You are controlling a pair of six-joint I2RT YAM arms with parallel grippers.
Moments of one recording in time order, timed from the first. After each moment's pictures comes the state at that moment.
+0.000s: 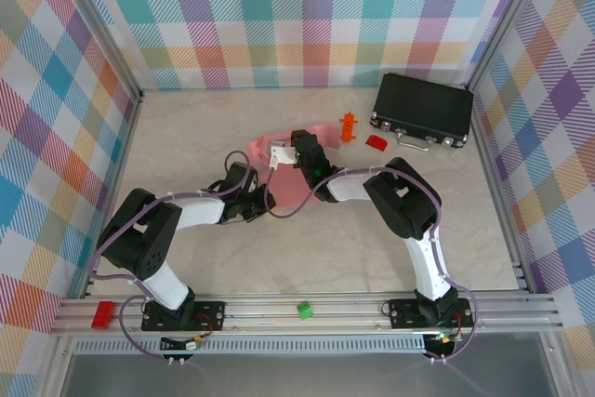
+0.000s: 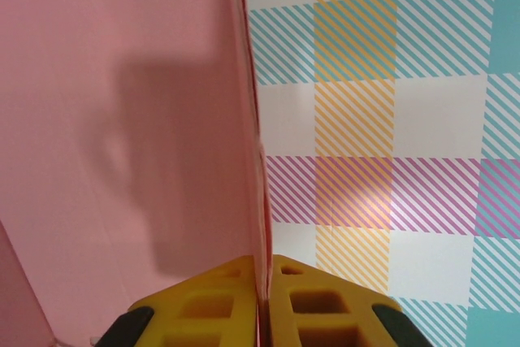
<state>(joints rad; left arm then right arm) -0.46 1.64 0.70 0.00 0.26 -0.89 0.73 2.12 1.22 0.62 0.44 -1.34</state>
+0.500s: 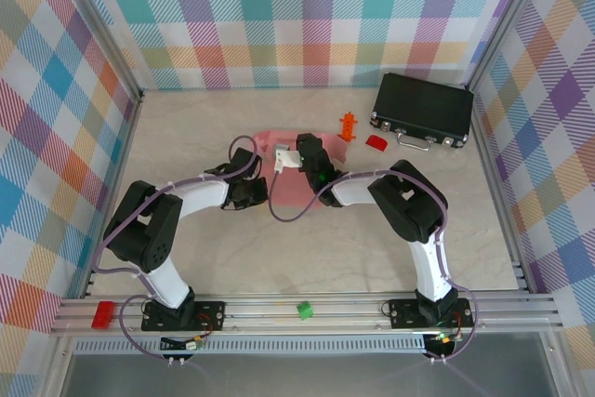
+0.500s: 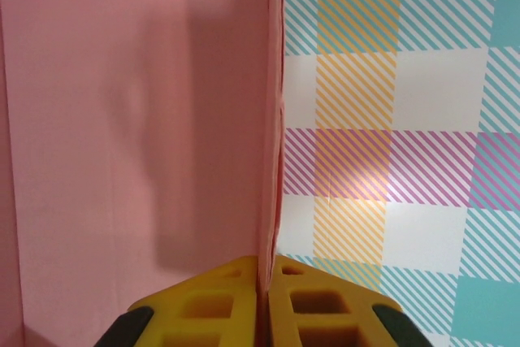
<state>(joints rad) -0.43 1.70 0.90 -0.31 0.06 -0.64 0.75 2.07 1.14 0.64 0.49 -1.35</state>
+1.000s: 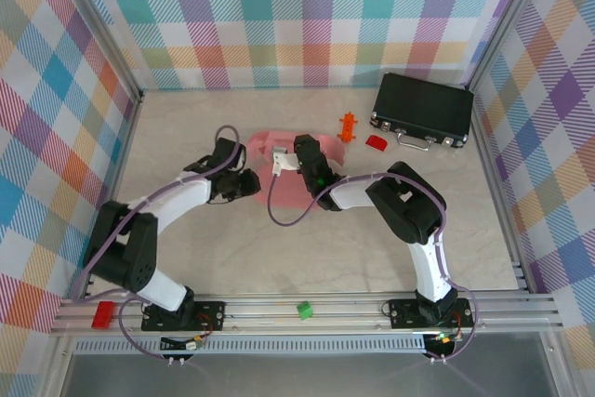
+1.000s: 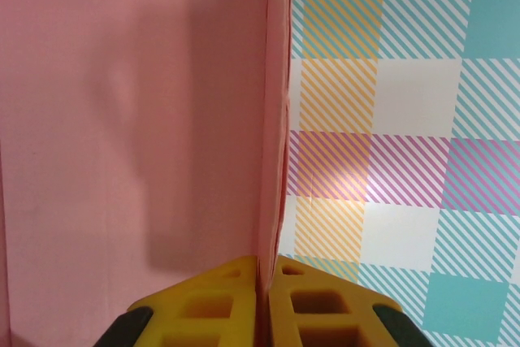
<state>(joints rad) -0.35 1.51 0.93 -0.42 0.12 -0.56 0.77 2.07 1.12 0.70 0.53 -1.40</state>
